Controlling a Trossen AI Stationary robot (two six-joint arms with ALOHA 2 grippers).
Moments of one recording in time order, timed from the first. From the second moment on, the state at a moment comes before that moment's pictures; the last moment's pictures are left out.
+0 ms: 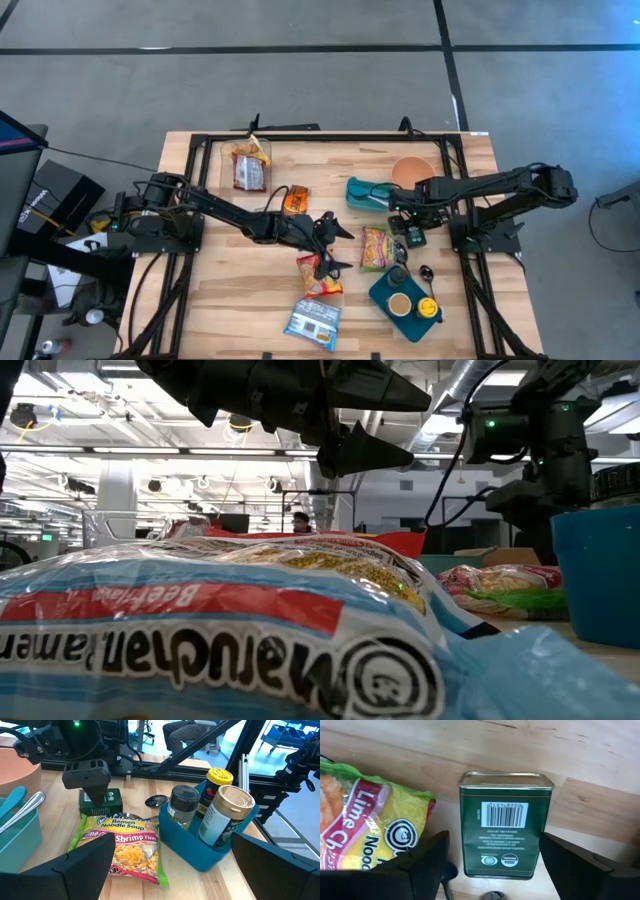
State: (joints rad) left arm -0.18 1.82 1.01 0.52 -0.02 -0.16; right arm -0.12 1.30 0.68 -0.94 -0.13 1.20
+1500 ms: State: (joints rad) left arm -0.18 1.82 1.01 0.53 -0.02 -0.16; right arm -0.05 1.30 0.68 -0.94 -0.03 1.26
